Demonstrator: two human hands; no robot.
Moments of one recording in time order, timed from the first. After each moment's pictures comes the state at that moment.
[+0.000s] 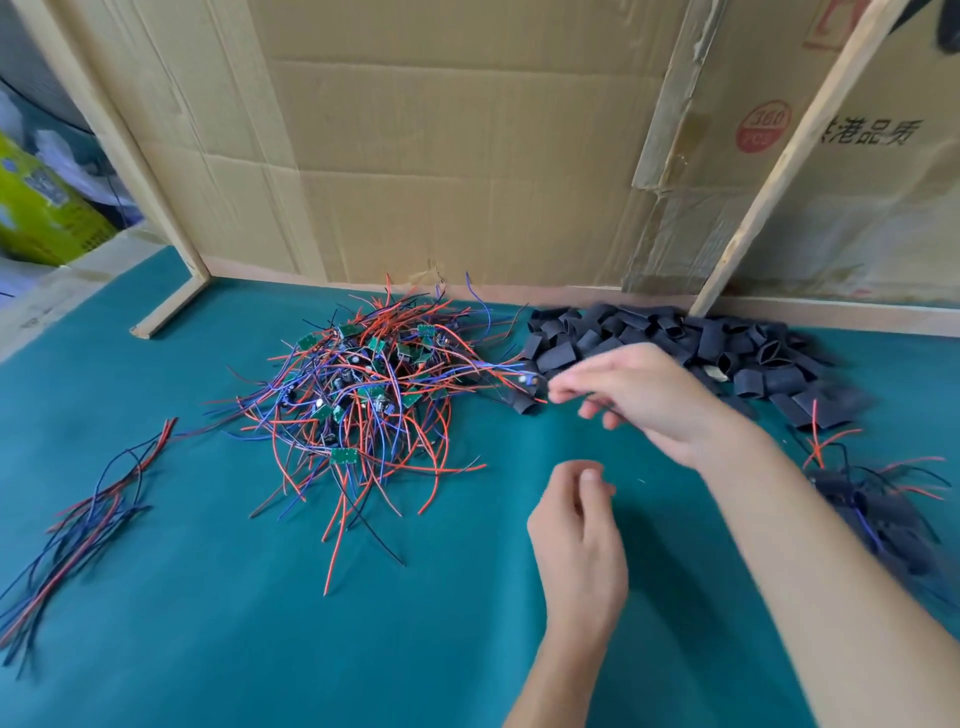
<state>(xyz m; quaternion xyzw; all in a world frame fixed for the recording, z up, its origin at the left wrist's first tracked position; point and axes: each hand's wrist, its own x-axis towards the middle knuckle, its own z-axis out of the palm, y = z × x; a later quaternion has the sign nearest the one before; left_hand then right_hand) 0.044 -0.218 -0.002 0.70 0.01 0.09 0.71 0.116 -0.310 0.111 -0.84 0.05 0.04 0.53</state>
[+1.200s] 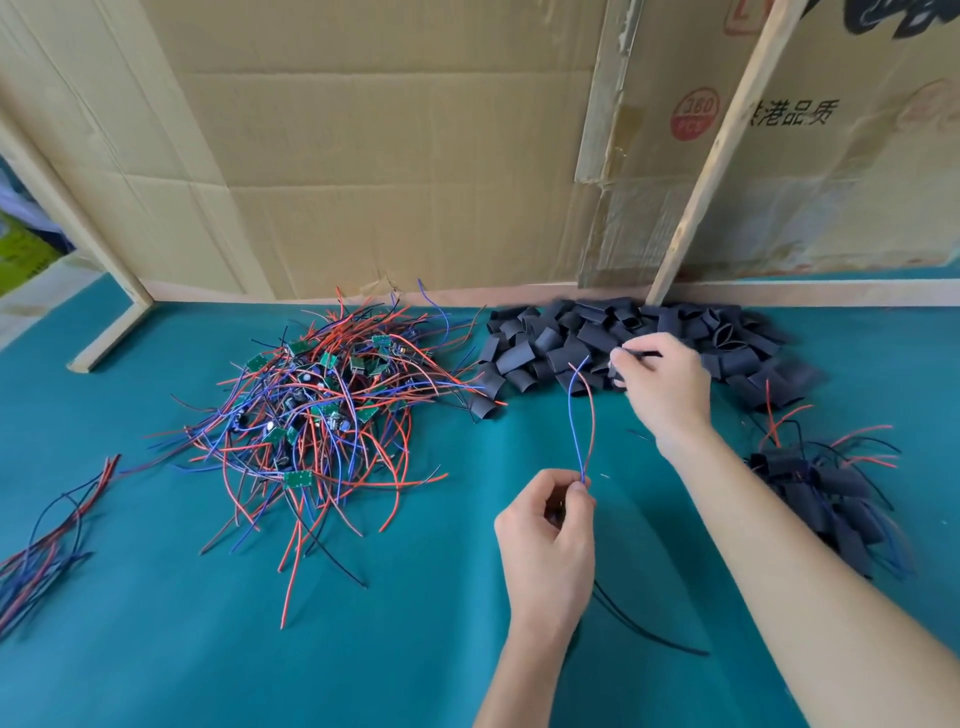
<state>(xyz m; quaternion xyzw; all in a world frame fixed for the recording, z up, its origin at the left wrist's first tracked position) 0.045 -0.219 0.005 0.71 -0.02 0.03 0.71 0.143 -0.384 0.049 -0.81 0.23 -0.25 0.48</state>
